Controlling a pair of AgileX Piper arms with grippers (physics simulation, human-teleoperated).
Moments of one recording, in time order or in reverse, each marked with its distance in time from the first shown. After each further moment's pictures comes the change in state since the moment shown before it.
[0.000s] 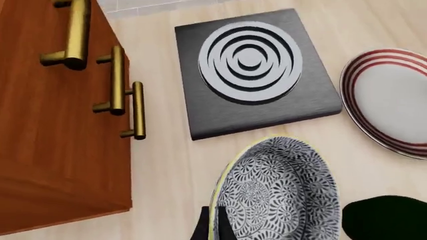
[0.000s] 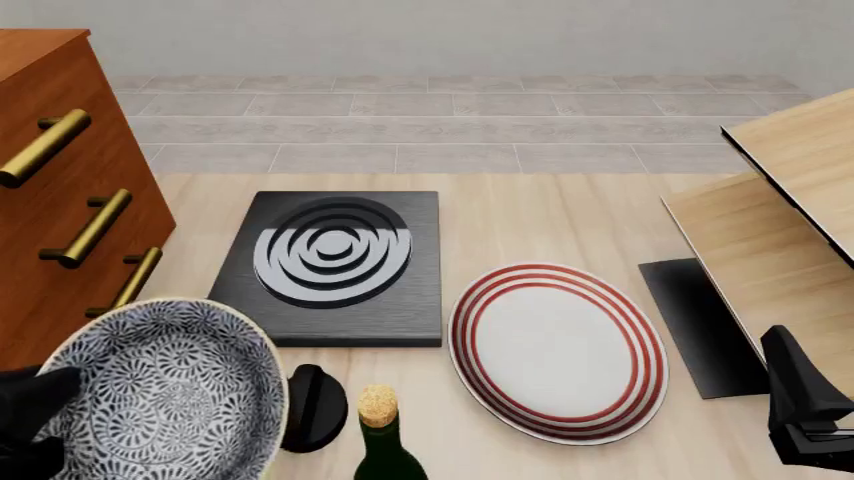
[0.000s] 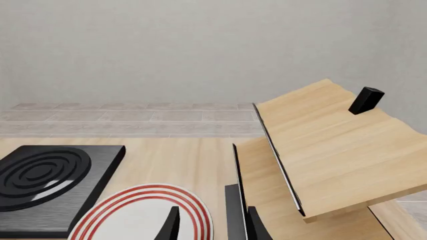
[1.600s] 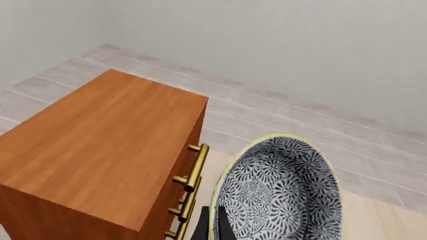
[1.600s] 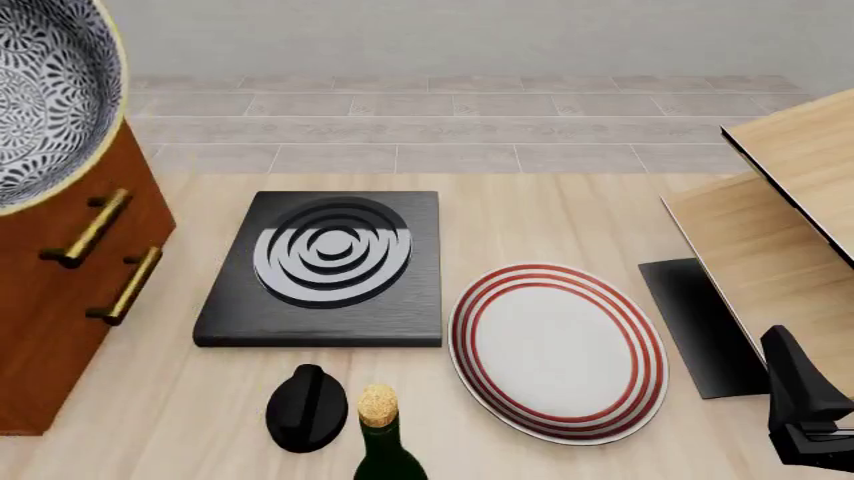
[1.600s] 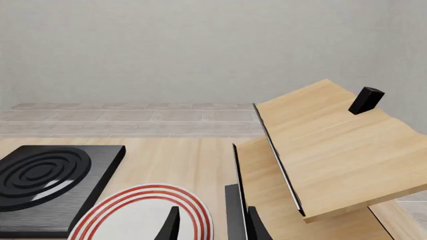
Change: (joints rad) left arm 0.358 0.218 -0.496 -0.204 -0.247; right arm 0.000 0.000 0.000 0.000 0.000
